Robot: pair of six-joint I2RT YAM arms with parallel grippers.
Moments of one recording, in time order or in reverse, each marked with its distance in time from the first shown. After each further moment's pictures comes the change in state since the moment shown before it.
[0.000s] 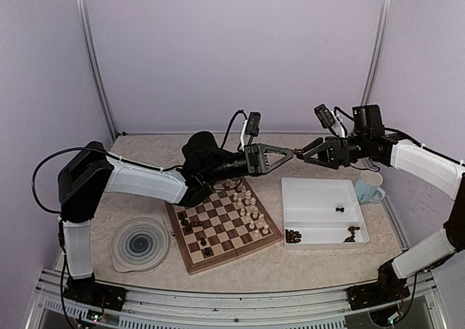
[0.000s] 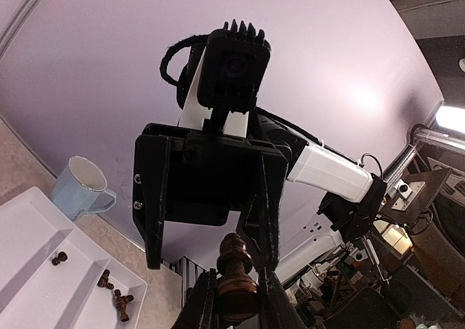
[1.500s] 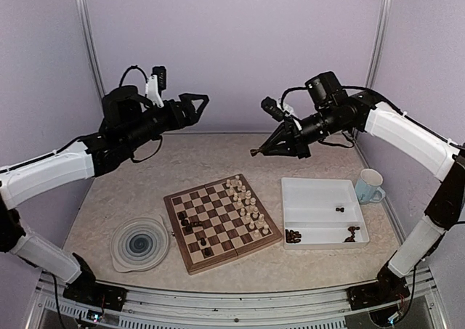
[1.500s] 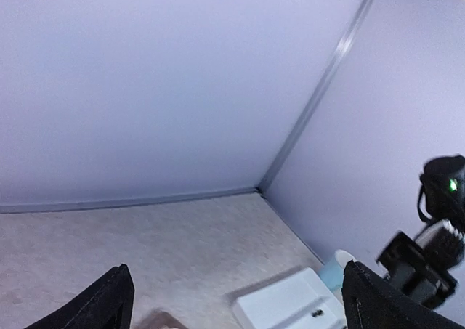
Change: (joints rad) left arm 0.239 -0.591 -0.156 -0.751 -0.529 0.497; right arm 0.302 0.219 0.539 -0.514 0.573 -0.530
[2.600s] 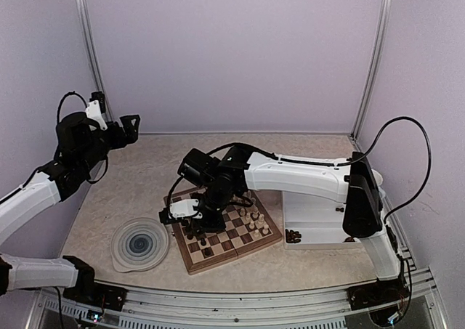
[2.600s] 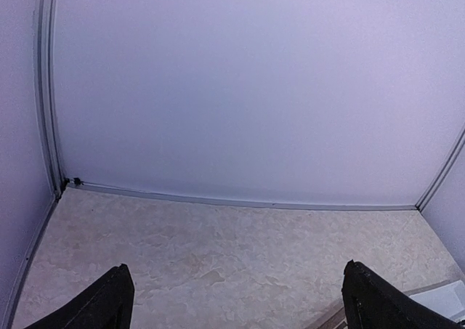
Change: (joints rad) left arm 0.373 -0.400 -0.336 -0.143 -0.219 0.208; right arm 0.594 0.665 0.478 -0.195 0.557 -0.151
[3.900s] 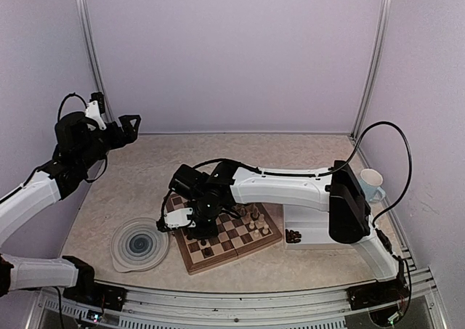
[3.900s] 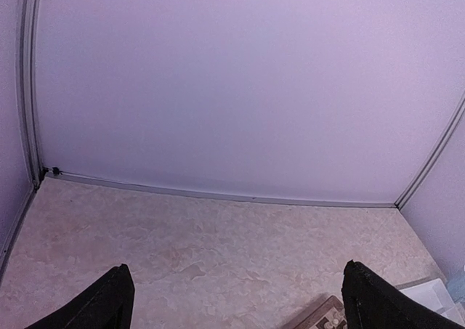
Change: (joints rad) left arm 0.055 0.011 0.000 0.000 0.126 -0.056; right arm 0.035 0.108 0.038 0.061 0.185 0.020
